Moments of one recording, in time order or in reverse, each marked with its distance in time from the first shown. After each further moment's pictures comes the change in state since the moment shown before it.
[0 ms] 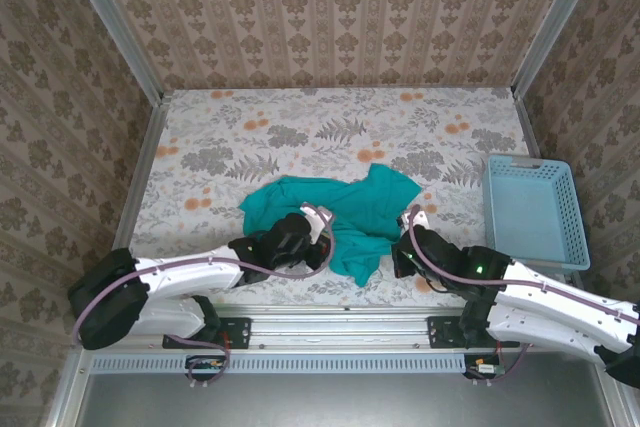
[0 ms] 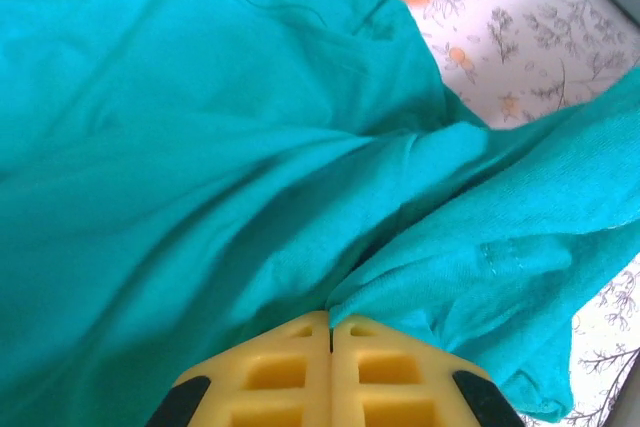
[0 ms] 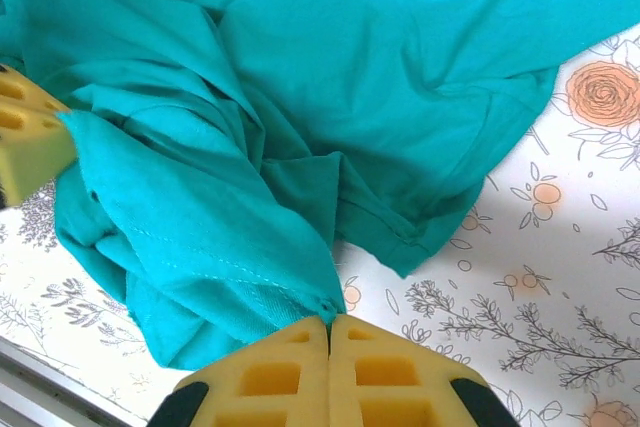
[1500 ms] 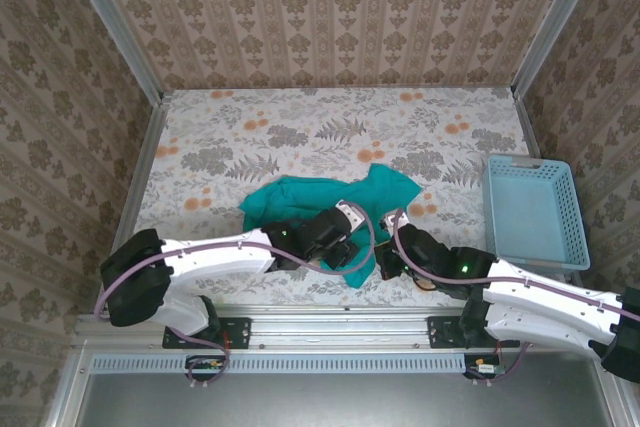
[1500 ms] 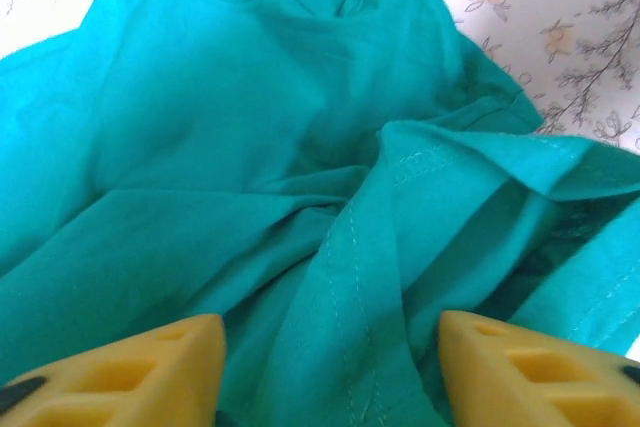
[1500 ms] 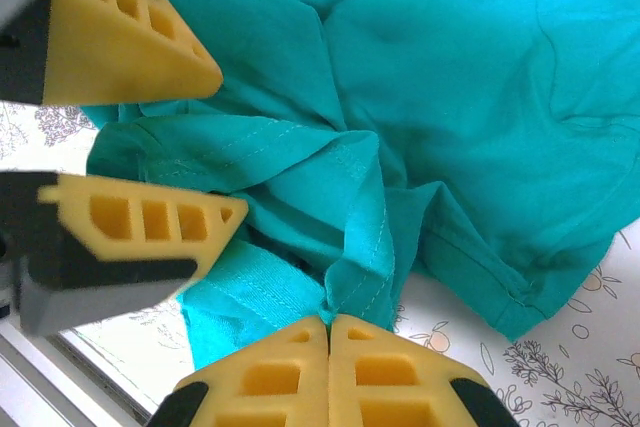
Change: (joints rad) left arm -0.134 0.222 0.346 -0.379 -0.198 0.140; right arm 0.003 0.080 -0.061 0.240 -0.117 -0.093
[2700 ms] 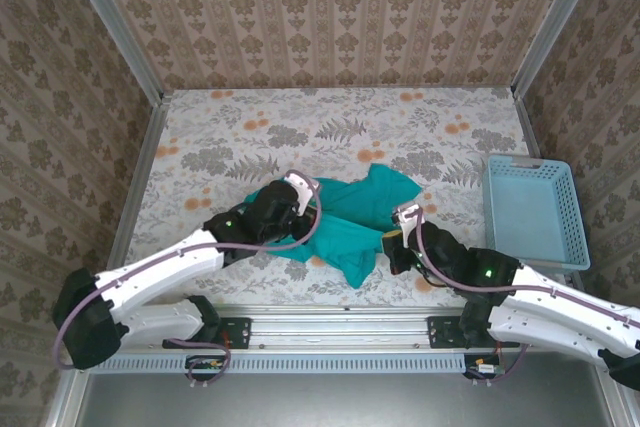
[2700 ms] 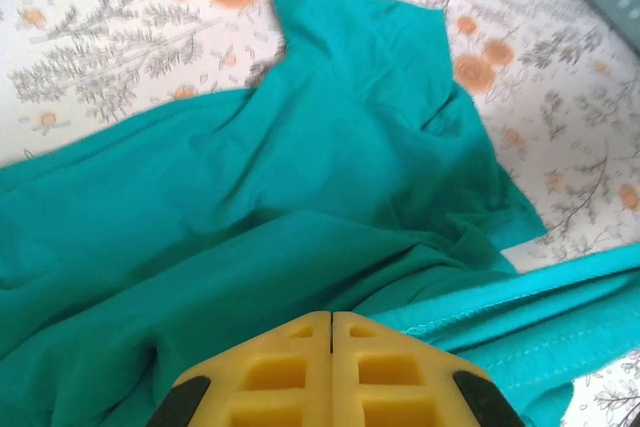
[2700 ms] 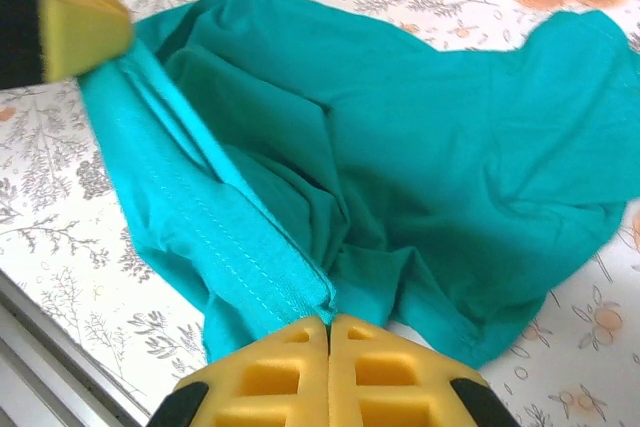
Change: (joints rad) left arm 0.253 -0.294 -0.062 -0.048 0.160 -0.065; right arm 0.010 -0.130 0.061 -0.069 0.071 -0.088
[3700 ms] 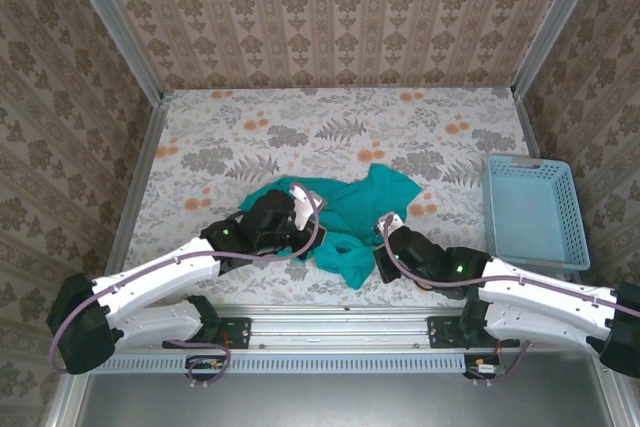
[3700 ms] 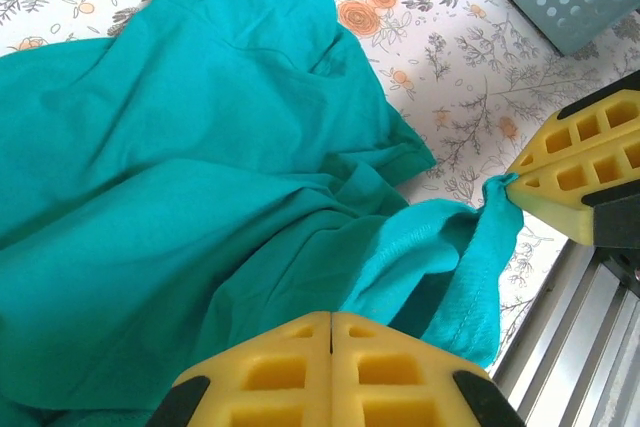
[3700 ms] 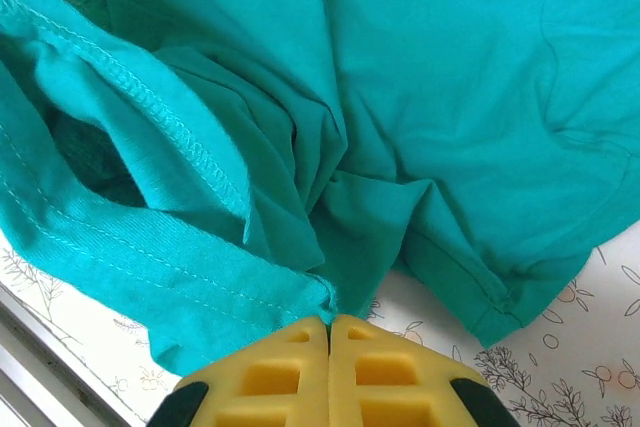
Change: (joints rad) left arm -0.024 -0.080 -0.099 0.050 0.208 0.000; right arm 0.014 0.166 -0.057 0.061 -0.045 -0.021
